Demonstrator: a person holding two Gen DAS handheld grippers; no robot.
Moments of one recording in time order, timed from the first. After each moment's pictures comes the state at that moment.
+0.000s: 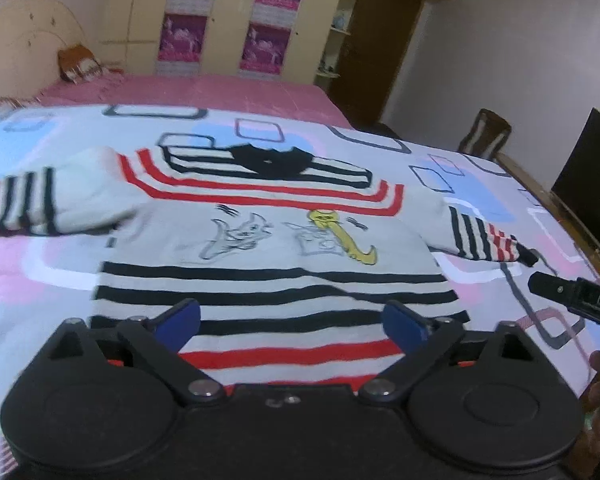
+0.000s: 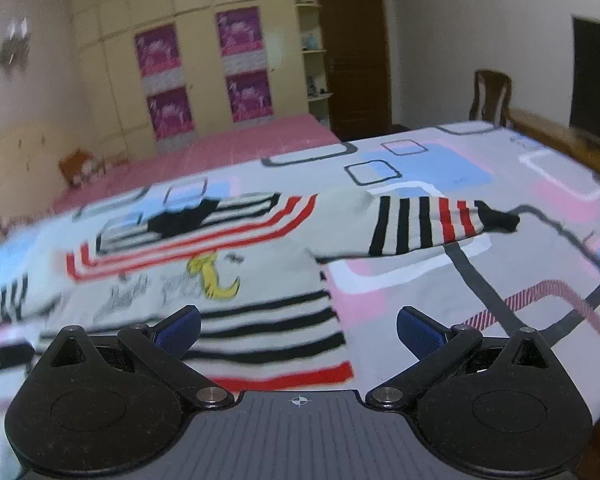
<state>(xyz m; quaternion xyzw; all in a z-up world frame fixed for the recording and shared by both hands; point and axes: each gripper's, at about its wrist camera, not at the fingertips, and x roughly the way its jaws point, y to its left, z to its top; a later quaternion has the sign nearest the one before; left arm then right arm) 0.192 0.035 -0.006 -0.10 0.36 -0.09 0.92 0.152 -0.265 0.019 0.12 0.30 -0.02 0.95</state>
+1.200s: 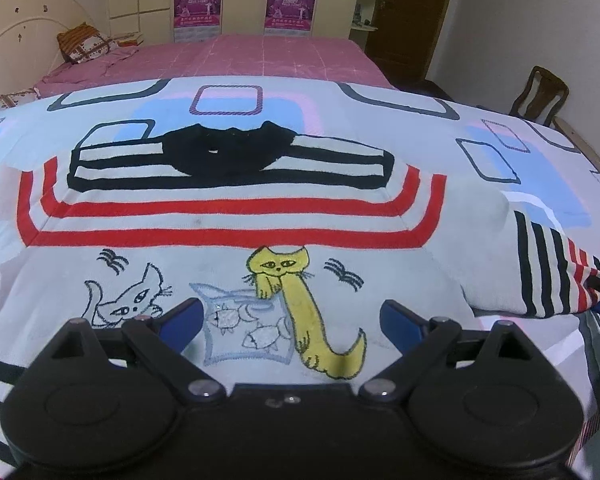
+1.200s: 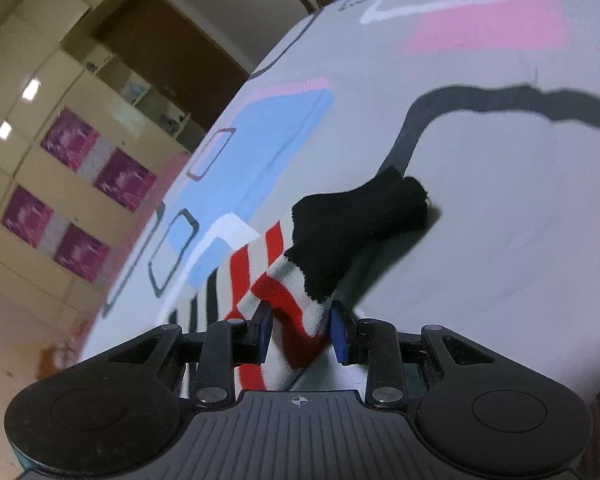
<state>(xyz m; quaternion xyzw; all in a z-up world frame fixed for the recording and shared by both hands) 0.373 -0.093 -0.059 -0.05 0.43 -0.01 0.90 0.330 -0.553 -0.112 0.45 0.29 -0.11 0.84</state>
